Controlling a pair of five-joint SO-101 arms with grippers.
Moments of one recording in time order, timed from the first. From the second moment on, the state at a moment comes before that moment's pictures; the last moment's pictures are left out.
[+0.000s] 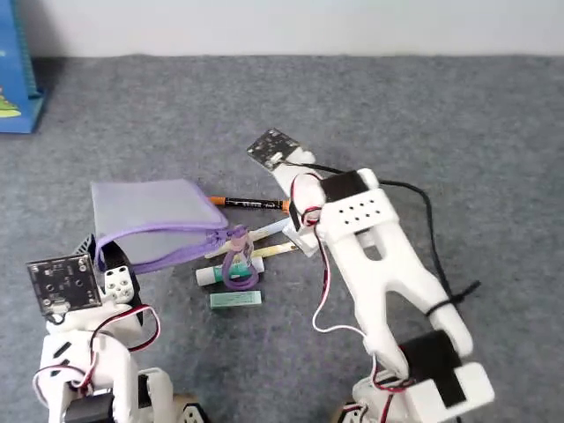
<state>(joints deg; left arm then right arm) -17.4 -103.5 67.8 69.0 1.6 -23.6 -3.3 17.8 67.7 26.1</state>
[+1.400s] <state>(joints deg) -17.4 -103.5 67.8 69.1 1.3 -2.9 36.1 -14.7 73.3 37.8</state>
